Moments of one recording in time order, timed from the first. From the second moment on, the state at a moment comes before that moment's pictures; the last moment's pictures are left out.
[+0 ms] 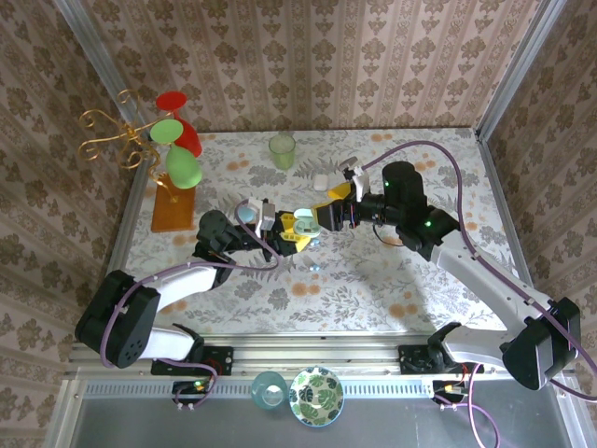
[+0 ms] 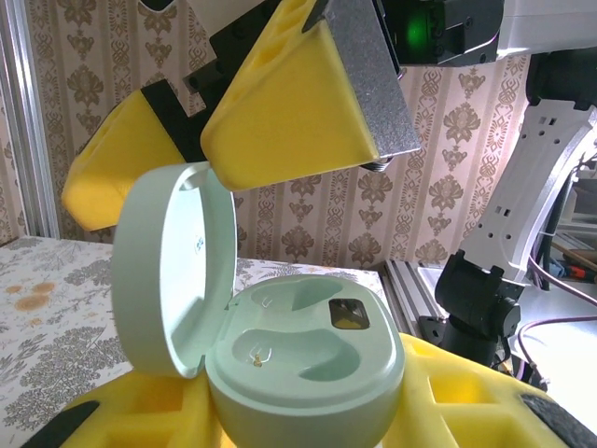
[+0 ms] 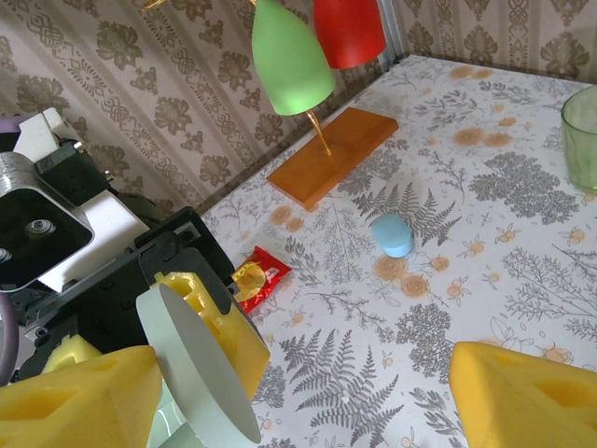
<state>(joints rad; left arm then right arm) -0.58 1.35 0.52 1.08 1.04 -0.28 0.50 1.21 1.04 -0.18 -0.53 0.21</state>
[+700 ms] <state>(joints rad) -0.55 1.36 0.51 1.10 0.97 -0.27 0.50 1.05 0.95 -0.14 -0.54 0.21</state>
